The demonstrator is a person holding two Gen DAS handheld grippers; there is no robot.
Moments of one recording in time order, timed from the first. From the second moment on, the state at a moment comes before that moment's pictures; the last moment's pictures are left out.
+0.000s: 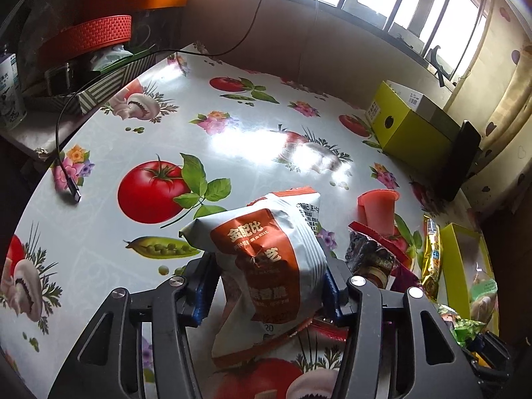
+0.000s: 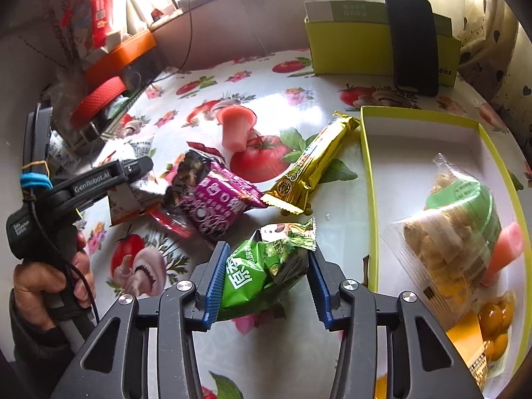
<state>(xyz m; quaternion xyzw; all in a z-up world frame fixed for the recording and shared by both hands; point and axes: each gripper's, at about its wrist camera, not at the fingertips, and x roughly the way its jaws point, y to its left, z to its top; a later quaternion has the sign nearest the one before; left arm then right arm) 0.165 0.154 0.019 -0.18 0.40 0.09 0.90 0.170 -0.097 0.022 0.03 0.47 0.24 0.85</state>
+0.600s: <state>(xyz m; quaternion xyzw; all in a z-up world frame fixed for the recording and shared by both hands) 0.092 0.119 0.063 -0.15 0.37 0.04 0.92 0.116 -0.117 0.071 0.02 0.40 0.27 0.87</state>
